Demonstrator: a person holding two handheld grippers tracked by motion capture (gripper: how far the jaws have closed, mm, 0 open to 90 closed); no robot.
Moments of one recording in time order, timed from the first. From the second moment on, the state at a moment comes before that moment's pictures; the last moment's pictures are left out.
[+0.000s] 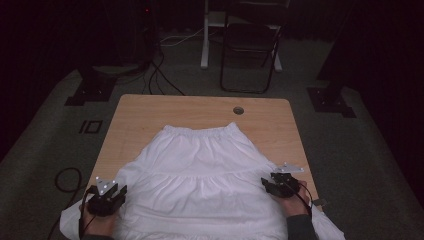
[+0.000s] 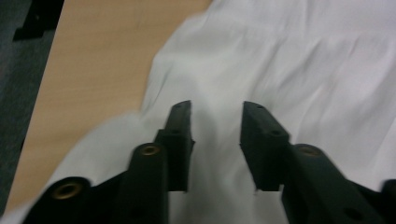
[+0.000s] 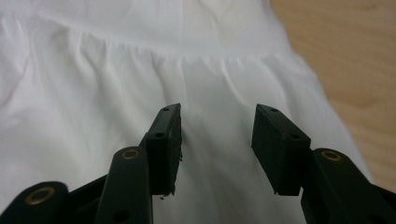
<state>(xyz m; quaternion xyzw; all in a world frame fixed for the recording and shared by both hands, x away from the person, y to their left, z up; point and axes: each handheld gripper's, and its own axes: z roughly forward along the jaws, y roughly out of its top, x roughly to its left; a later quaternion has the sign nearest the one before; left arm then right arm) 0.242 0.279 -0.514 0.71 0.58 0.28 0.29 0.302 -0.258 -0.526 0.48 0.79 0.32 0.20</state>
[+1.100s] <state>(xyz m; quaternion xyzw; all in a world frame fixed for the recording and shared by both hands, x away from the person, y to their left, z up) 0.366 0.231 -0.543 0.73 0.56 0.24 0.32 0.376 -0.238 -0.542 0.49 0.78 0.32 0.21</state>
